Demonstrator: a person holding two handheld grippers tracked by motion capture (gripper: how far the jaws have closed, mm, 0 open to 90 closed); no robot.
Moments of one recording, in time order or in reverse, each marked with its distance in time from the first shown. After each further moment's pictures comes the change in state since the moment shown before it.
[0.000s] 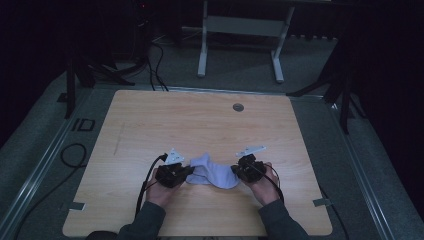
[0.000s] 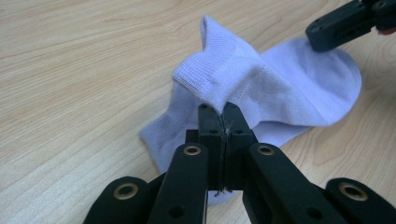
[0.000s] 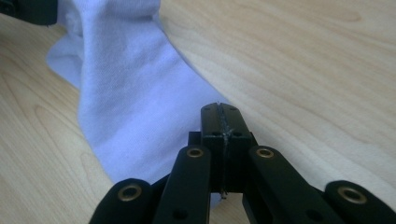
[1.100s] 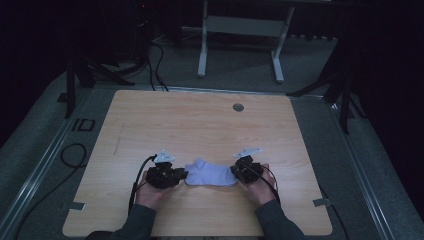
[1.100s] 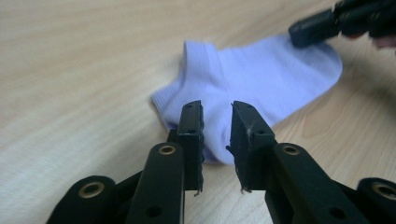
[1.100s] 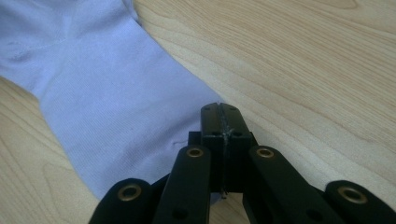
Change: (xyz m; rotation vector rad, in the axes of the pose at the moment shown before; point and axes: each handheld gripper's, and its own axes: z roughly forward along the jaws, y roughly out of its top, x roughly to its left) left arm 0.012 -0.005 -0.024 0.053 -0.028 -0.086; right arm -0.001 -0.006 0.019 0.016 -0.048 0.005
